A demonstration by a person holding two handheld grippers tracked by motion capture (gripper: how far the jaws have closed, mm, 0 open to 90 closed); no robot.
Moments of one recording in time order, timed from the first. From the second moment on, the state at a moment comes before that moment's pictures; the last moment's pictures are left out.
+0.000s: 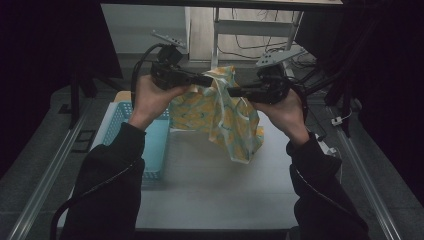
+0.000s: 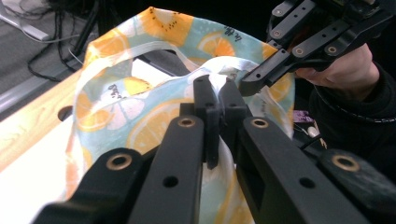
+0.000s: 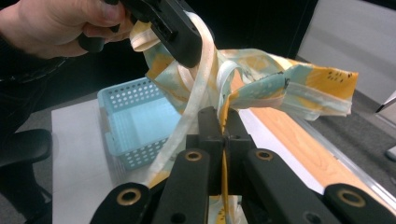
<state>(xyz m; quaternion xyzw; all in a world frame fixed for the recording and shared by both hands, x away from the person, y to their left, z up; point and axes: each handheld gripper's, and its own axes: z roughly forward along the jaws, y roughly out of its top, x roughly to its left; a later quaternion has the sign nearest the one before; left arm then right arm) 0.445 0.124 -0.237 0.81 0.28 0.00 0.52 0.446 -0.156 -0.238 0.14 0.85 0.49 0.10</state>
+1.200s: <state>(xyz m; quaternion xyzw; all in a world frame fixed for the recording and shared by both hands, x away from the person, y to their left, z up) 0.476 0.106 -0.322 0.84 0.31 0.04 0.45 0.479 -0.152 -0.323 0.19 0.86 0.46 0.09</state>
